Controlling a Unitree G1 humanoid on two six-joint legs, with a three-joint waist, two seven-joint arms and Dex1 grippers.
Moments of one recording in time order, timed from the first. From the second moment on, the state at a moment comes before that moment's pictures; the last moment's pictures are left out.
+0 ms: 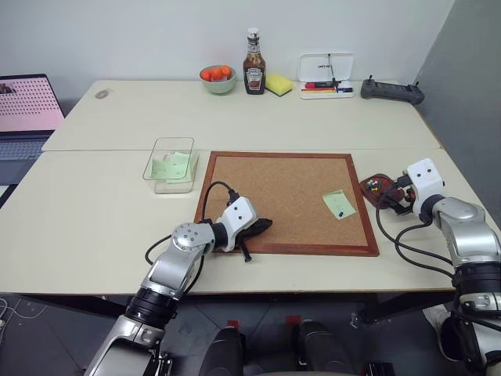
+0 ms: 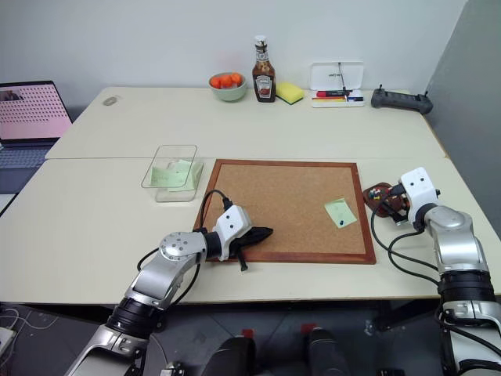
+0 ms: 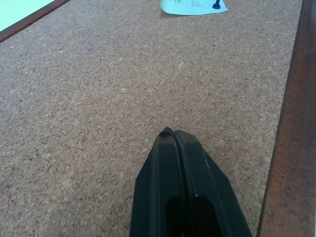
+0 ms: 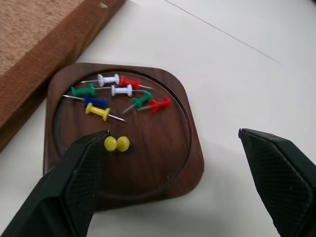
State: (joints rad) left arm -0.37 0.40 -0.27 0.09 -0.07 0.21 -0.84; right arm -0.48 -0.66 -0.10 0.32 -0.01 0.47 0.50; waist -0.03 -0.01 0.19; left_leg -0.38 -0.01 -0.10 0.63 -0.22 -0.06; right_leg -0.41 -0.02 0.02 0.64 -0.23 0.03
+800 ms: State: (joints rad) left arm -0.38 0.41 -0.28 0.10 -0.07 0.21 -0.84; right arm -0.44 -0.55 -0.25 0.10 0.22 0.54 0.50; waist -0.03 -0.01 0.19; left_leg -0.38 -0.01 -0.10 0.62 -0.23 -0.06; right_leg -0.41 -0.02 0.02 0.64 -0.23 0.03
